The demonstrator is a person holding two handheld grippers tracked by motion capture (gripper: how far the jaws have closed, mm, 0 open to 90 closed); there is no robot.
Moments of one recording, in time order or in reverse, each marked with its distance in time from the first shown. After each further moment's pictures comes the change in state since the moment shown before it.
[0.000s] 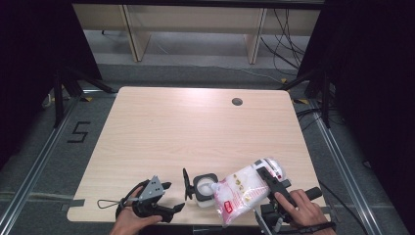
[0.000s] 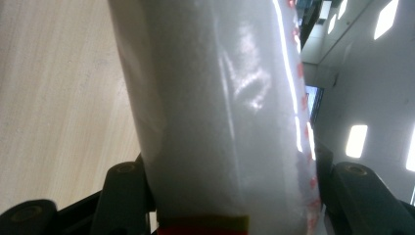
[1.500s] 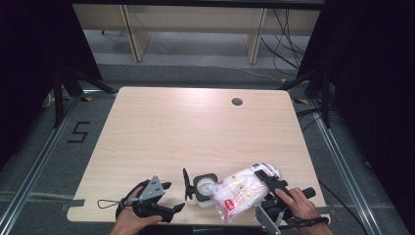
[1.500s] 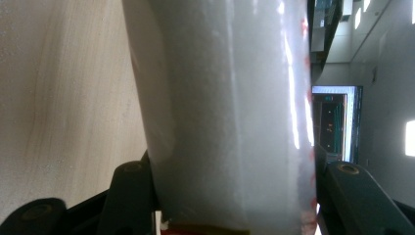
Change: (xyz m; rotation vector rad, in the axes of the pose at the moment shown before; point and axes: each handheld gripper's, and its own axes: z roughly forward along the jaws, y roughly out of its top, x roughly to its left) left arm 0.002 0.001 -0.001 0.013 -0.004 0.029; right arm 0.015 -0.010 0.018 -0.099 0.093 0.164
